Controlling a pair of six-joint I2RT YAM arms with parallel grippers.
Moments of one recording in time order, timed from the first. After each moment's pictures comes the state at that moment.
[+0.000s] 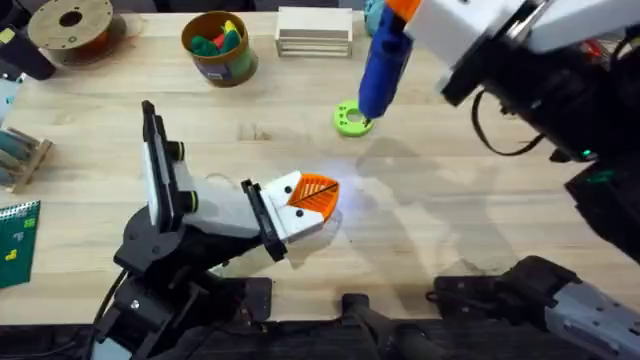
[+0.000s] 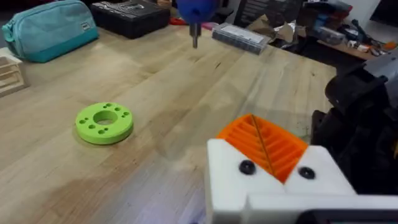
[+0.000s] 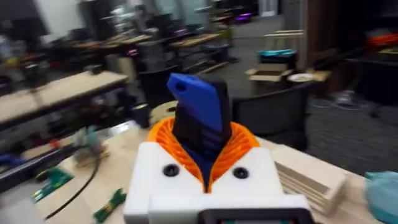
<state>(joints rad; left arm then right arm) -0.46 0.01 0.01 -0.06 0.67 -0.16 0.52 0.85 0.65 0.38 -0.26 0.19</state>
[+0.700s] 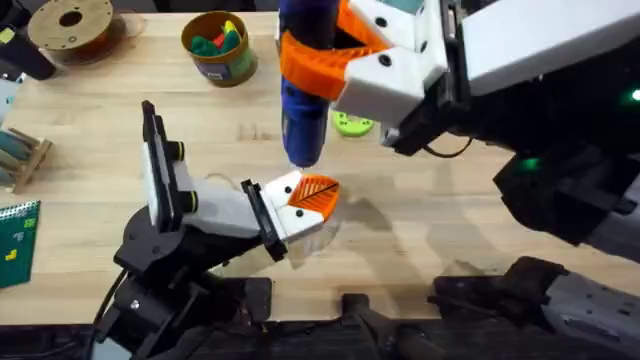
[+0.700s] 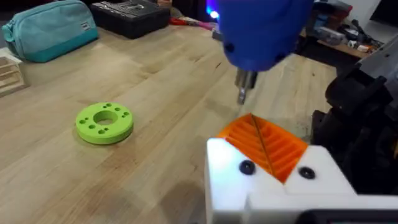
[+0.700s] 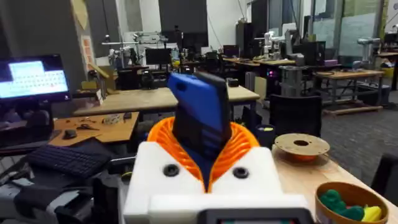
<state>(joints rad) -0.46 0.01 0.01 -0.06 0.67 -0.16 0.70 1.07 0.63 0.85 -0.63 0.30</state>
